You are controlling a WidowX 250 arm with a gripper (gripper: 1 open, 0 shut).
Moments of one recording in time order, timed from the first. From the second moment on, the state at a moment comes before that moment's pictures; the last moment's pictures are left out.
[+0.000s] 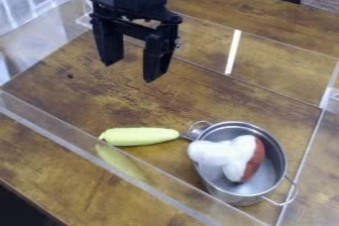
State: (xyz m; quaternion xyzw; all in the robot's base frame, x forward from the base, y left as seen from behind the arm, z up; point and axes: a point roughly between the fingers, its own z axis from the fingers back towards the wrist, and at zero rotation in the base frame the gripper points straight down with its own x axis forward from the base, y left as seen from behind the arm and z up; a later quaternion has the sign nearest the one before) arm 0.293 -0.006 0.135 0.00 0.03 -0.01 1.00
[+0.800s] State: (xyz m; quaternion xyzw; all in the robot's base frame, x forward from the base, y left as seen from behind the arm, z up) arm 0.298 -0.118 0.071 -0.01 0.04 -0.04 1.00
